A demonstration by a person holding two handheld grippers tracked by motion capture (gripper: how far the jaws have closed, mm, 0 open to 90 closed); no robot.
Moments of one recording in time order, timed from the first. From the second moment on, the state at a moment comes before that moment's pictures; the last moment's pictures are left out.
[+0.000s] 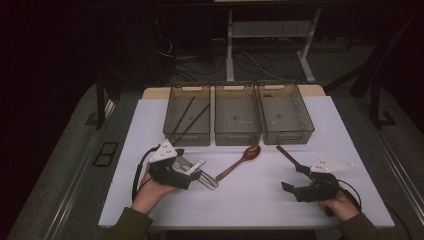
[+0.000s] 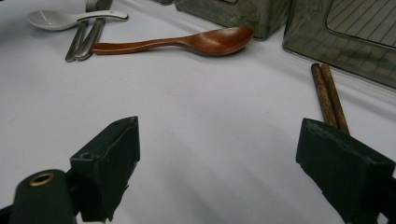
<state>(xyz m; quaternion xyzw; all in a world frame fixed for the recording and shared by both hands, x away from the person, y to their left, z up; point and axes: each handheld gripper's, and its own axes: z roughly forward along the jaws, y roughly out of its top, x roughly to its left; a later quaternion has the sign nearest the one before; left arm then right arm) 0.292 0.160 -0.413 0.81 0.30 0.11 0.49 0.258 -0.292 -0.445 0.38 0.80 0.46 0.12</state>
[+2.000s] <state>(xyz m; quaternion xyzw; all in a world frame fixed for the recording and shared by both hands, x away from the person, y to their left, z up) 0.278 0.163 -0.431 0.82 0.29 0.10 0.48 0.281 -0.361 -0.438 0.44 0.82 0.34 0.10</state>
